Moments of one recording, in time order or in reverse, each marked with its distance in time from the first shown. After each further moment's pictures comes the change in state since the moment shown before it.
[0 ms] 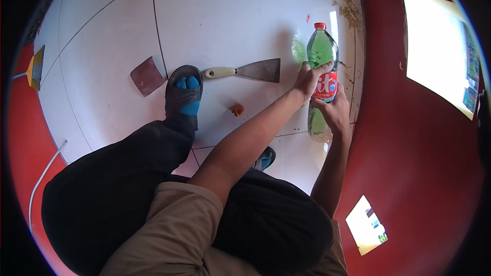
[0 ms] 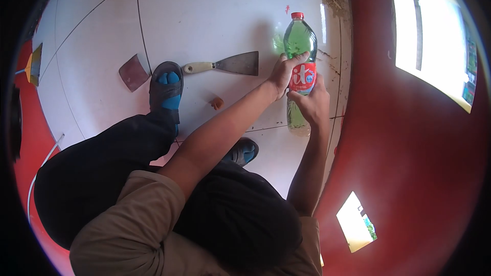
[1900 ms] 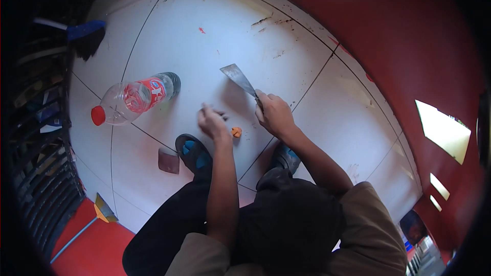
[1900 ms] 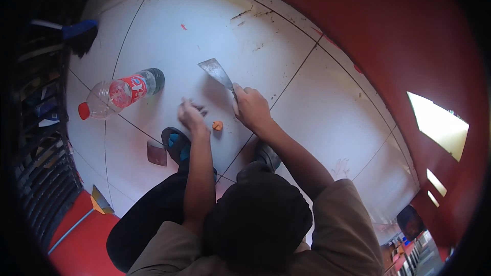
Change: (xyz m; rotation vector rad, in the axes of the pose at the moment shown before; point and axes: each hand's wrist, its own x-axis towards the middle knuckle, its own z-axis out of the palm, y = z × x) left_hand -0.078 0.045 -0.095 0.851 0.621 0.141; right_hand -0.080 0.029 0.108 0.096 0.227 -0.068
